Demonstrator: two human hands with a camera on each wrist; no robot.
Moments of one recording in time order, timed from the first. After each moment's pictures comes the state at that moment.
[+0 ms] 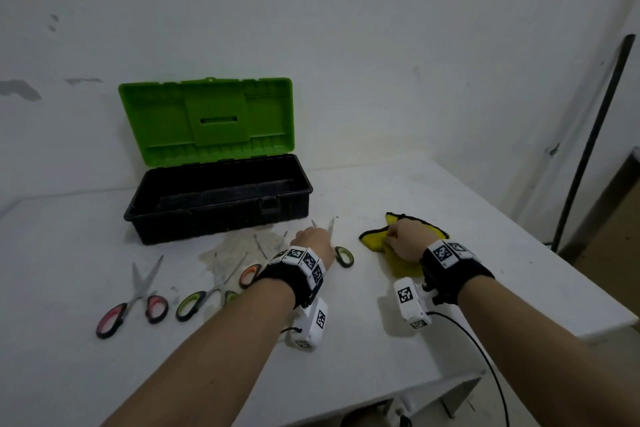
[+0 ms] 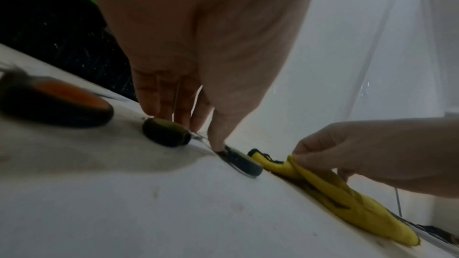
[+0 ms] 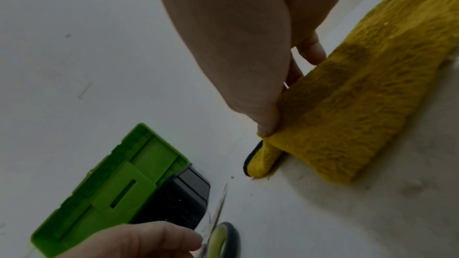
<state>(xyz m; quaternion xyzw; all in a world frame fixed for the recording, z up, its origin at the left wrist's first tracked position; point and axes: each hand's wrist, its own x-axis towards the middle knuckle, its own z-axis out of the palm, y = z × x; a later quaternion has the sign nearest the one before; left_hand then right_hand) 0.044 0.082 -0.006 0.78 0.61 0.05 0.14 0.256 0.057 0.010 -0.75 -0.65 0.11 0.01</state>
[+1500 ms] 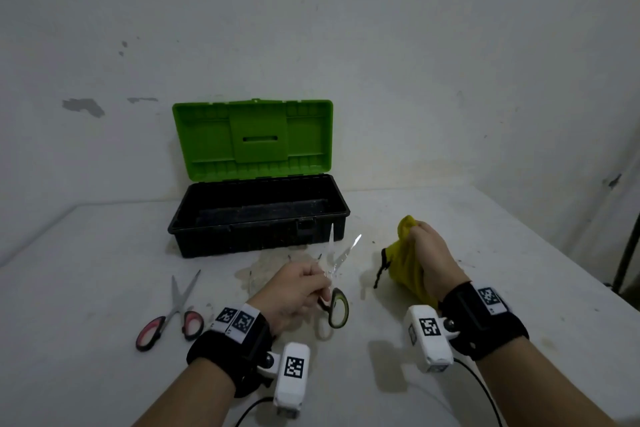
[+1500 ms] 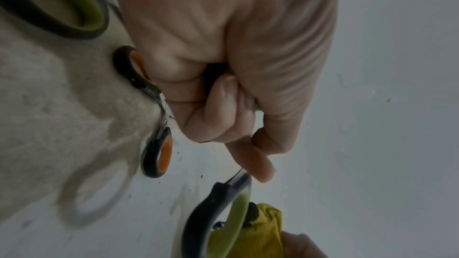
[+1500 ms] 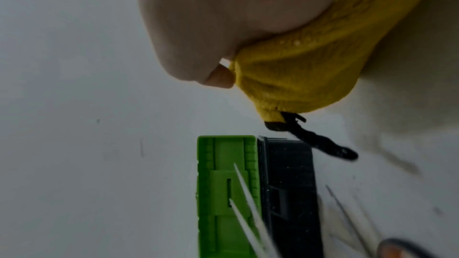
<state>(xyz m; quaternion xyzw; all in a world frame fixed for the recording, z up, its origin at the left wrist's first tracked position) -0.063 0.029 0.011 0.53 0.46 0.35 0.62 0.179 0.042 0.036 -0.52 -0.36 0.52 0.58</state>
